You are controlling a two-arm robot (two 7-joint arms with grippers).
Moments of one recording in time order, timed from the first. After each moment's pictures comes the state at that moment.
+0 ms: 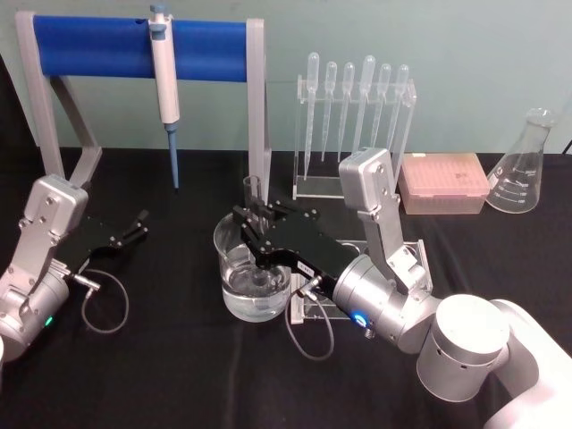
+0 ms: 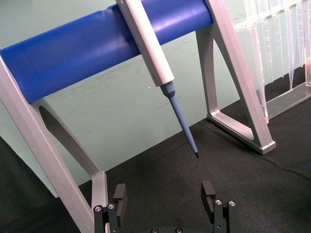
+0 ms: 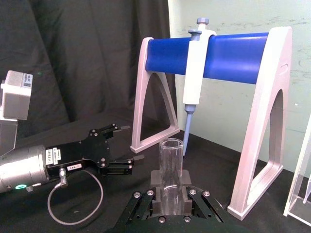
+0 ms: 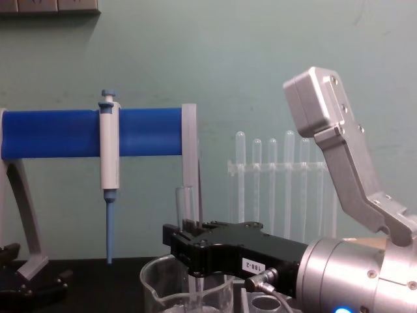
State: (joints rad) left arm -0.20 0.60 0.45 -1.41 -0.25 -0.12 0.03; right arm 0.25 0.22 -0.52 -1.52 0.31 0.05 0.32
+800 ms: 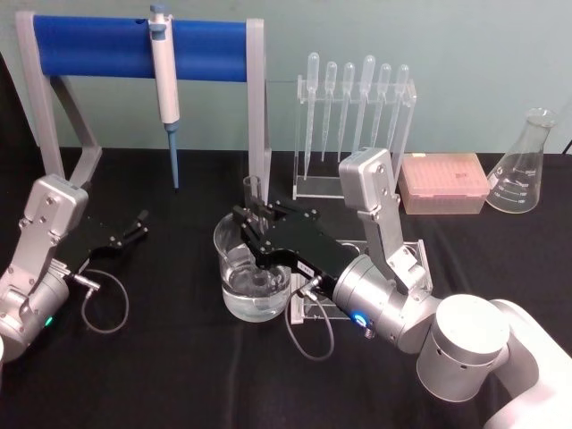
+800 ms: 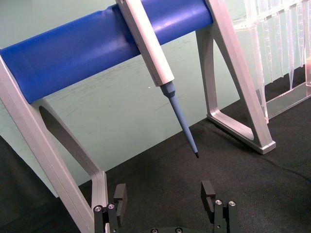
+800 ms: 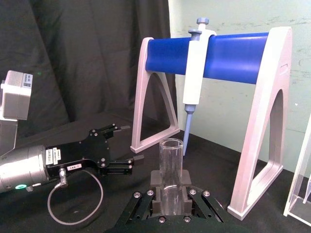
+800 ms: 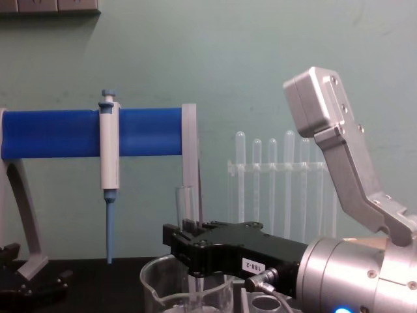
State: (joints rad) left arm -0.20 0.60 0.45 -1.41 -0.25 -0.12 0.03; right arm 0.25 0.22 -0.52 -1.52 0.31 0.05 0.32
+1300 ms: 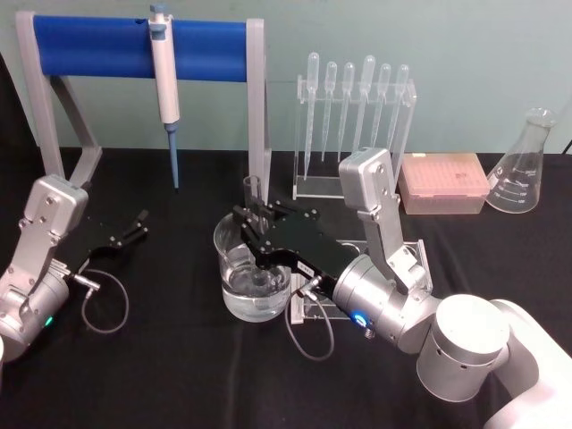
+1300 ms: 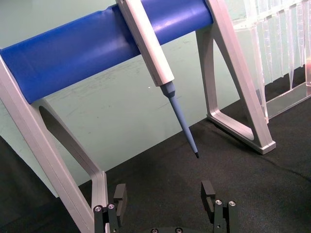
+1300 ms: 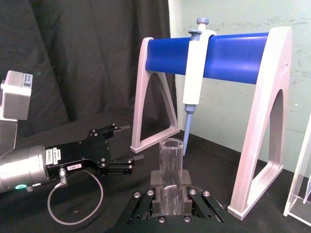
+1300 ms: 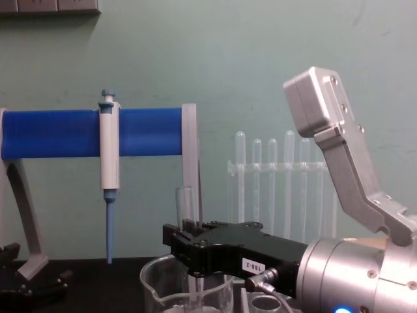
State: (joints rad) left arm -0.20 0.60 0.45 -1.41 -0.25 -0.12 0.03; right arm 0.25 0.22 -0.52 -1.52 0.31 0.05 0.32
